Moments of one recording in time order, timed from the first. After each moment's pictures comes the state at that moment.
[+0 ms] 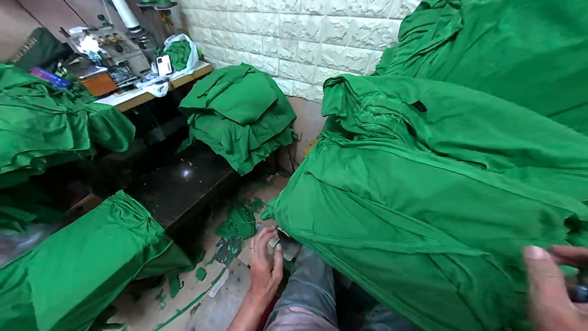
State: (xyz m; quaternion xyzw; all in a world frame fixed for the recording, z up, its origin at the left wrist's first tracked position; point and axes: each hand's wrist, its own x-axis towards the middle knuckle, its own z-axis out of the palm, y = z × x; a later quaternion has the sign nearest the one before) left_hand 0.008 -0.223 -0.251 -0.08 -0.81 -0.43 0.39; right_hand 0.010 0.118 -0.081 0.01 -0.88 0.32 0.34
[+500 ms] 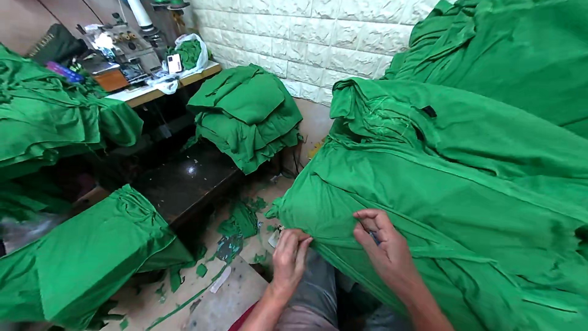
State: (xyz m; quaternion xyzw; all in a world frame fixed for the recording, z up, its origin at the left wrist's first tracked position) left_hand -0.009 -0.183 -0.229 -0.12 -0.77 -0.49 0.40; right_hand -0.046 0.007 -0.143 0.23 -0.83 0.48 0.14
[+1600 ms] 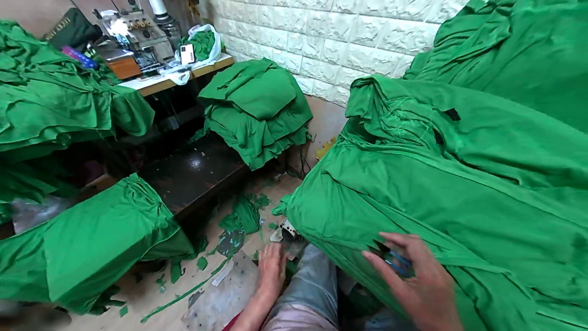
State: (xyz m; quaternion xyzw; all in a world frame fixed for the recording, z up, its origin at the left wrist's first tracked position) left_hand 0.030 -0.225 -0.281 0.03 -0.90 -0.41 0.12; right_hand -0.011 0.020 -0.139 0.24 -0.86 0.35 0.27
